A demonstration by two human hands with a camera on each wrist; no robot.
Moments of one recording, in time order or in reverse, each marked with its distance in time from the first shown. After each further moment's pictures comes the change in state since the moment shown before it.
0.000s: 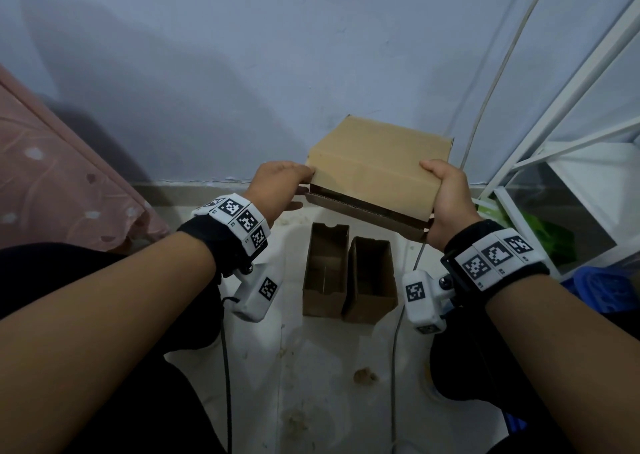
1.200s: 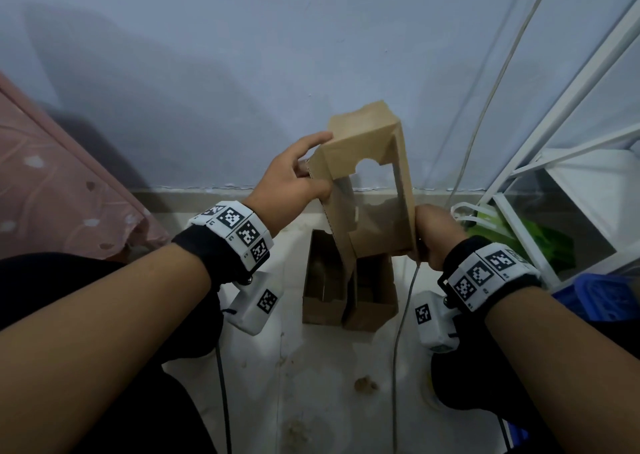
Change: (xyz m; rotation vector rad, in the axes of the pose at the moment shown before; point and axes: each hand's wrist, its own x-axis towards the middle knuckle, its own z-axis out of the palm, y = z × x) left_hand -0.031 0.023 0.004 0.031 -0.169 0.331; right_hand 0.017 0.022 -0.006 -0.487 0.022 0.052
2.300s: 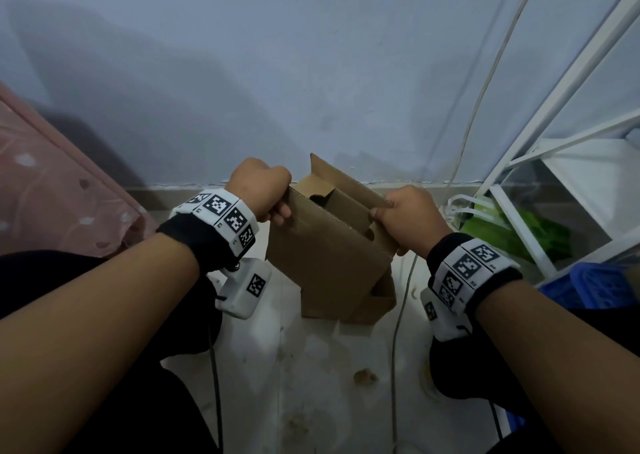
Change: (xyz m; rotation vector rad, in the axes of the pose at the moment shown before) left_hand 0.009 -0.006 -0.018 0.350 0.179 -0.456; right_hand -0.014 -0.002 0.015 -0.585 0.008 -0.563
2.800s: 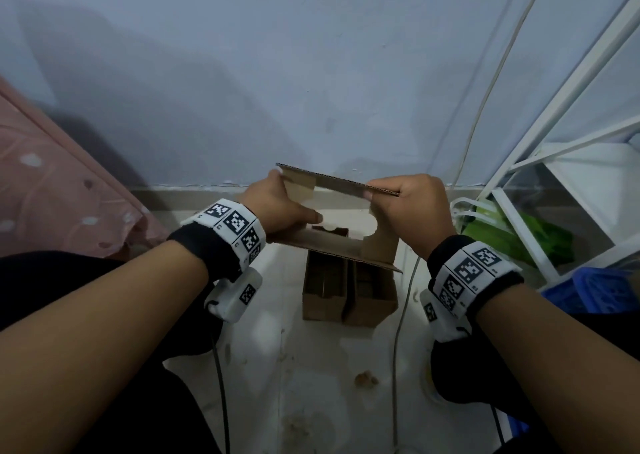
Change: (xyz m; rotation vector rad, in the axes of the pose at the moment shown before) left_hand 0.019 -0.024 0.009 0.407 -0.033 0.133; right_hand -0.007 -0.015 0.000 0.218 0.244 -0.240
